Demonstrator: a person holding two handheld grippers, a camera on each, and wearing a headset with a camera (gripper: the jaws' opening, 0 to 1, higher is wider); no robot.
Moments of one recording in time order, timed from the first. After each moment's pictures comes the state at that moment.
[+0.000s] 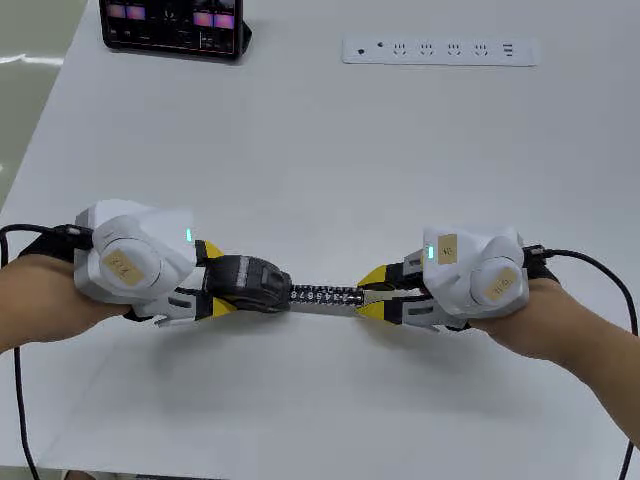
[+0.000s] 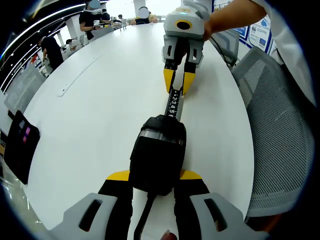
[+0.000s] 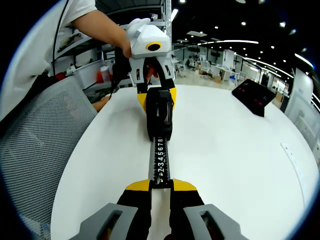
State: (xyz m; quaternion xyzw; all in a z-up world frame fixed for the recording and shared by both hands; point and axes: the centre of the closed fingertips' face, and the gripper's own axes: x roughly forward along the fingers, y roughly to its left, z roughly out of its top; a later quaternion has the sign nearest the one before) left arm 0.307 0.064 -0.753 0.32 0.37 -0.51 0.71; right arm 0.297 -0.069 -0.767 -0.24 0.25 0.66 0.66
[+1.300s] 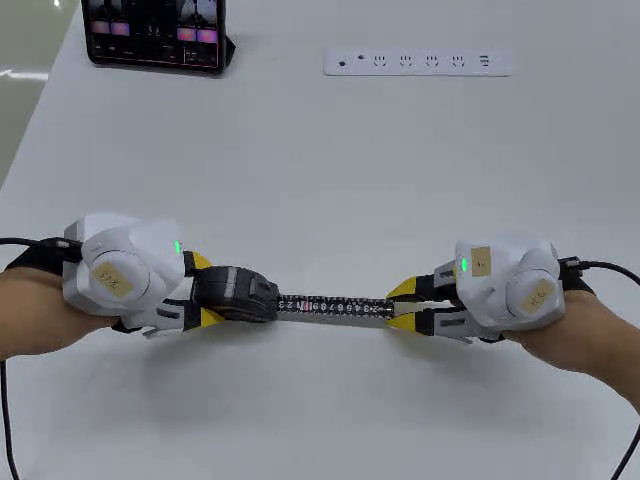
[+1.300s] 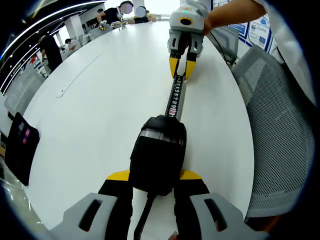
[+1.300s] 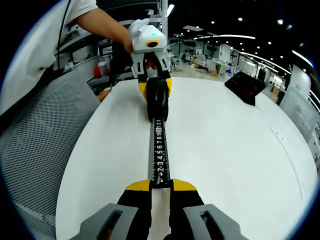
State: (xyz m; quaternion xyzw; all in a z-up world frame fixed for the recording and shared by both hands) left arm 0.306 0.060 -0.753 0.33 0.37 -0.51 0.70; right arm 0.292 -0.123 -0.769 -0.26 0.27 0.64 0.67
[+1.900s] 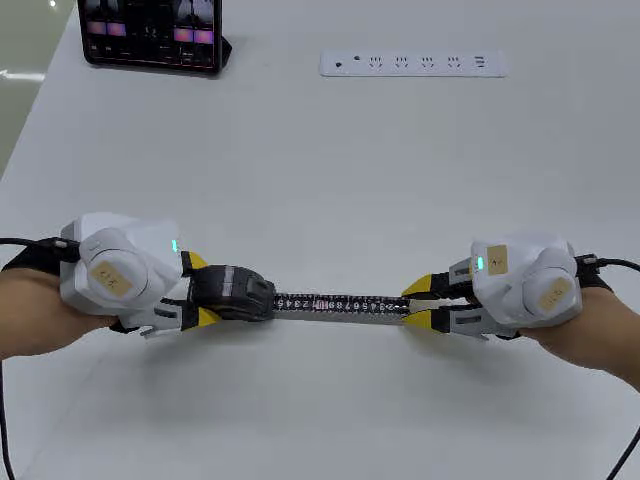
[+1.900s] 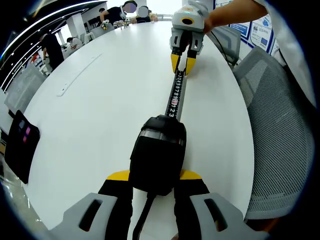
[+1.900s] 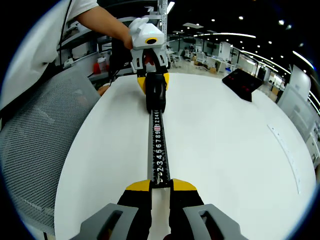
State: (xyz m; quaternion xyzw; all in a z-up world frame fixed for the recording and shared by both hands) left arm 0.306 0.060 -0.754 0.32 0.38 -0.50 0.71; right arm 0.297 -0.146 -0.770 -0.27 0.27 0.64 0.67
